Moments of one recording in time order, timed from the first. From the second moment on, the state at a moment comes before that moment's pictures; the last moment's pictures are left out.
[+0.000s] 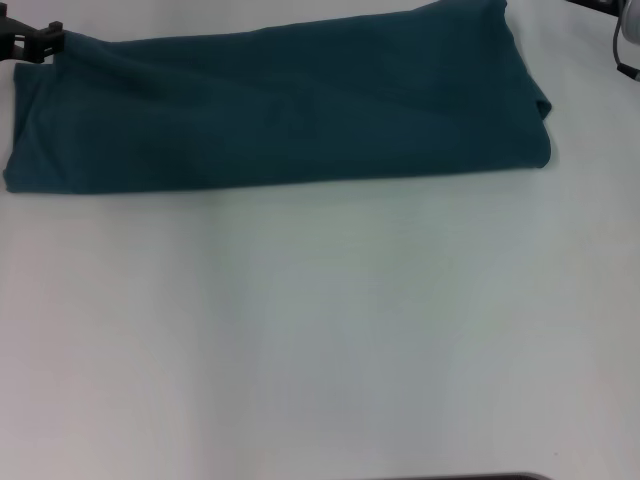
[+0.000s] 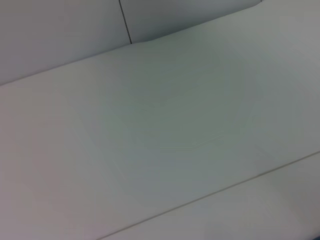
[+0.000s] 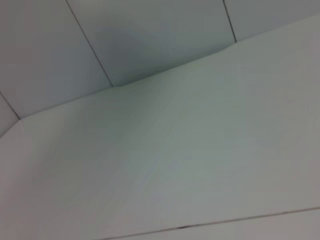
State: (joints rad) left arm -0.68 -2.16 -2.46 -0.75 -0.72 0.51 -1.76; right arm 0.69 2.06 2.33 0.55 -1.79 0.65 -1.25
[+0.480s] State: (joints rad) left arm -0.61 -2.17 -2.45 -0.88 -0.72 0.66 -1.83; right arm 0.63 2.02 2.32 0.55 -1.80 0.78 -1.23
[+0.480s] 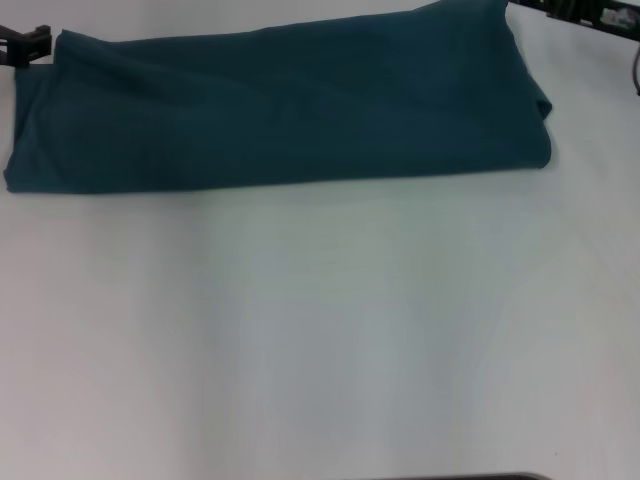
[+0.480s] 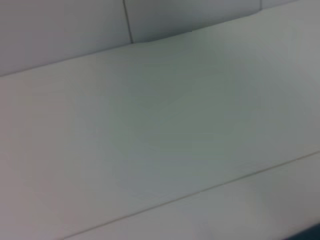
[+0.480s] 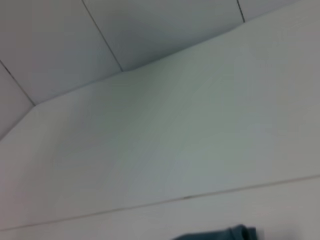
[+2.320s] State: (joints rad) left arm -0.35 -2.15 -2.45 -1.09 -0.84 1.04 -1.93; right arm 0.54 1.88 2.36 0.62 -2.09 1.28 -0.88
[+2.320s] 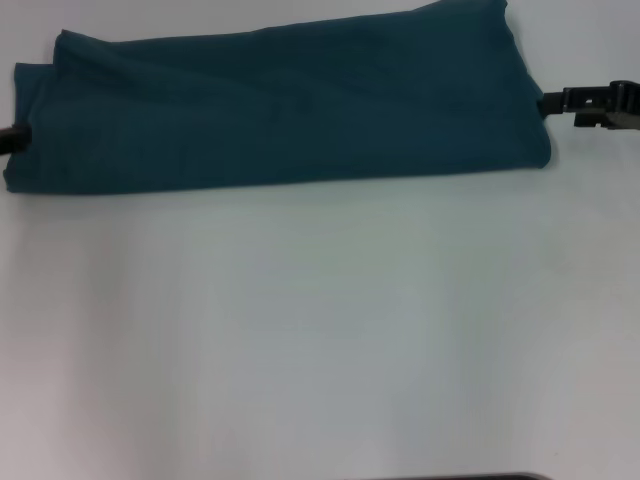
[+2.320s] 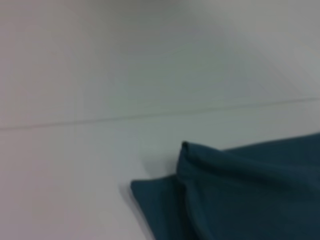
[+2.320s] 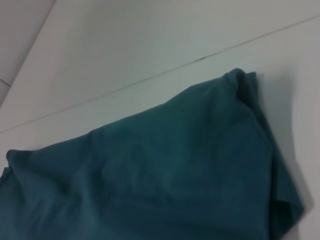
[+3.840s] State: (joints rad) left arm -0.35 -2.14 -2.44 -1.08 -0.82 1.13 -1.93; right arm 0.57 1.93 2.36 0.52 -2.09 1.17 -0.92
